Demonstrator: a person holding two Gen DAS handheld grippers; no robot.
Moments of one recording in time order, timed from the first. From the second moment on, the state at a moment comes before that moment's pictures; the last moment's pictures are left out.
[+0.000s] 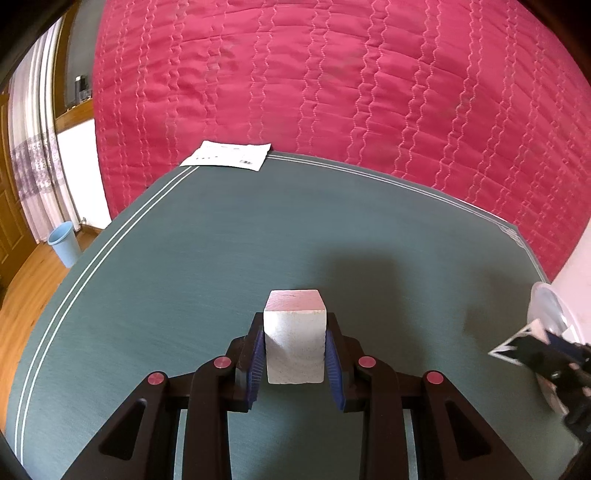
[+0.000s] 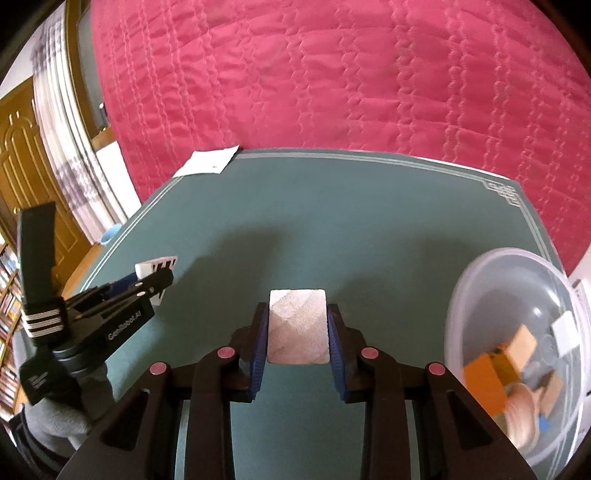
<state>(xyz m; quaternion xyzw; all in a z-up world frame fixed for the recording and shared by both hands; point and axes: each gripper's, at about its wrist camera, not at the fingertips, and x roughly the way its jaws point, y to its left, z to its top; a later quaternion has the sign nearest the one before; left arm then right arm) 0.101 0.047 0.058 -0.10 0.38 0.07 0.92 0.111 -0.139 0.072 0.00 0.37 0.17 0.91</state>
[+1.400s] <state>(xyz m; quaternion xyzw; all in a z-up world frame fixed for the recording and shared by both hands) 0.097 -0.022 0.059 -0.02 0.39 0.00 0.92 0.078 -0.379 0.055 0.20 0.34 -0.01 0.92</state>
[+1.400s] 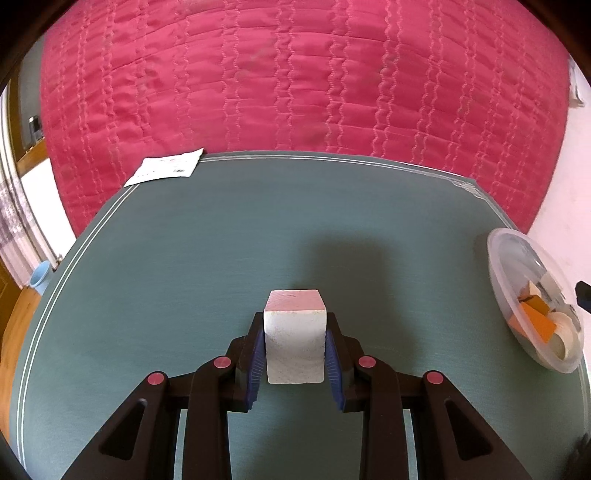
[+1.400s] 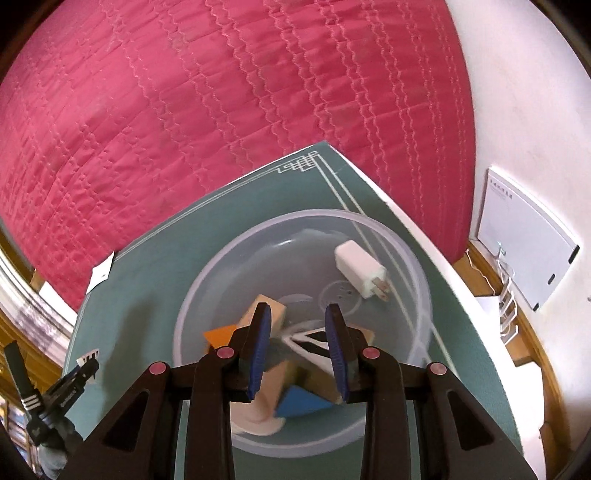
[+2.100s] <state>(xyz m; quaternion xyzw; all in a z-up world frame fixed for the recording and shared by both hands) 0.118 -0.140 0.087 -0.02 0.39 -0.16 0.91 0.029 -0.398 0.058 0.20 0.20 -0.11 0.95</state>
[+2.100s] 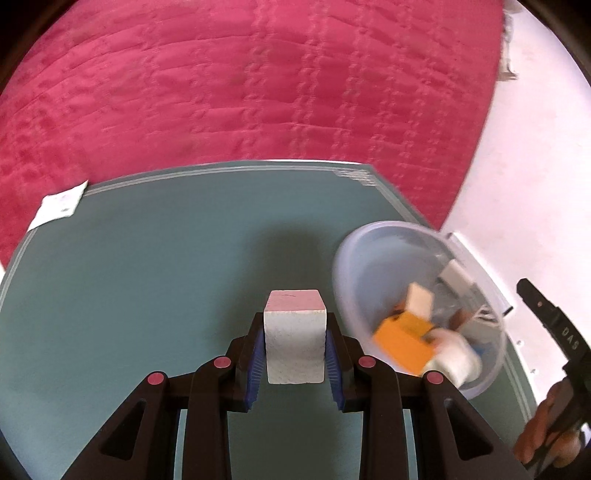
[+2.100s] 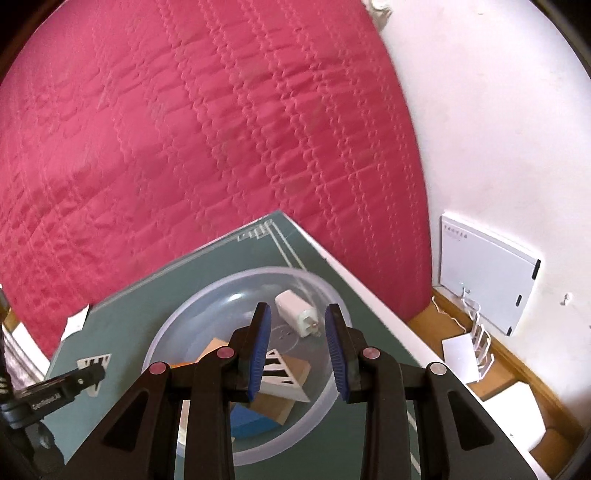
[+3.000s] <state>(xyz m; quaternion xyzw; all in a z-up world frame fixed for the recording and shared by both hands) 0.121 -0.189 0.096 0.00 0.36 -0.18 0.92 0.011 -0.425 0.059 0.24 0.17 -0.21 0.93</state>
